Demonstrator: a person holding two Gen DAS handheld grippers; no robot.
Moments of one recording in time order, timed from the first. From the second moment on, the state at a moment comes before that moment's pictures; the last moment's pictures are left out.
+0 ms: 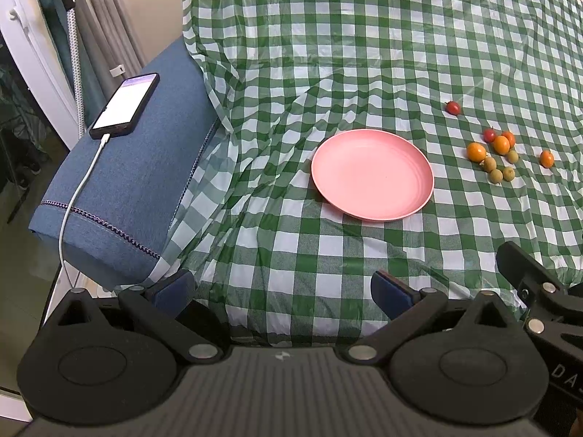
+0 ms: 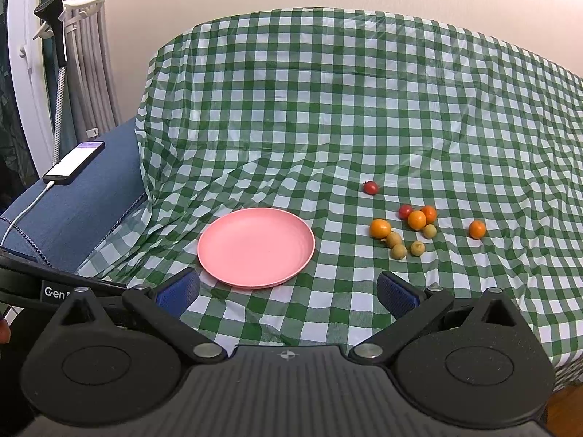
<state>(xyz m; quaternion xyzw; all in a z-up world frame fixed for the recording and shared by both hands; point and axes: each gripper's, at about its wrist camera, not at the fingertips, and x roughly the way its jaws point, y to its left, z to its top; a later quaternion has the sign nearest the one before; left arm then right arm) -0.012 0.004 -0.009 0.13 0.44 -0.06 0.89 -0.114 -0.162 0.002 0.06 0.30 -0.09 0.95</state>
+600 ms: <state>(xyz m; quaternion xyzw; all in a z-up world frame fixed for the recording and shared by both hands) -0.012 0.004 -0.014 0.13 0.44 -0.06 0.88 -0.115 -0.161 -0.004 0.07 0.30 -0.08 0.95</state>
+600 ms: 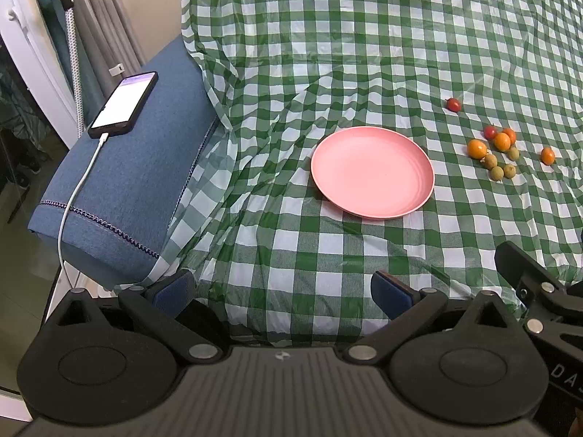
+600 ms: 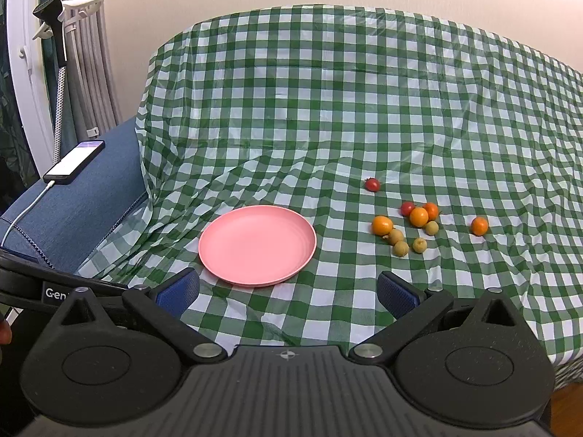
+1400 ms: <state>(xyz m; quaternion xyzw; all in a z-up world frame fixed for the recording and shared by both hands) 0.002 -0.062 0.106 0.16 0.40 -0.13 0.89 -0.133 -0.267 0.013 0.14 0.22 -0.24 0.93</state>
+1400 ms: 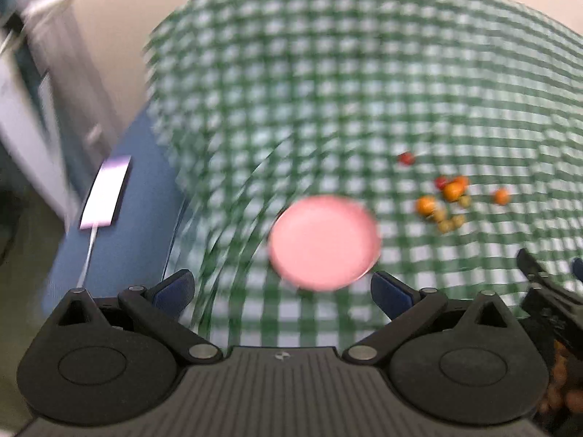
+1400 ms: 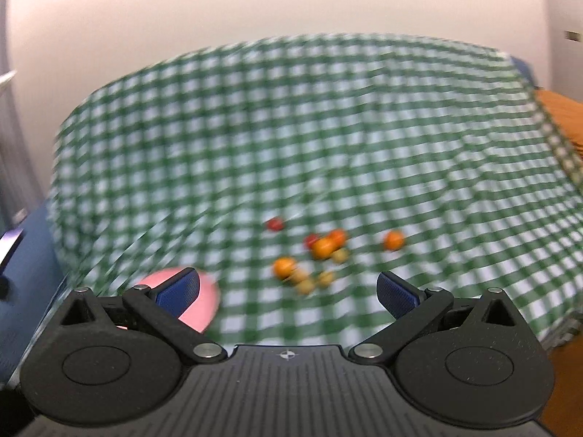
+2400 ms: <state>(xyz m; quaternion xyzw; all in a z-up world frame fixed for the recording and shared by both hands) 0.030 -0.246 0.212 0.15 0.40 -0.30 0.85 -0.147 -0.447 -0.037 0.25 0.22 -0.39 0.86</state>
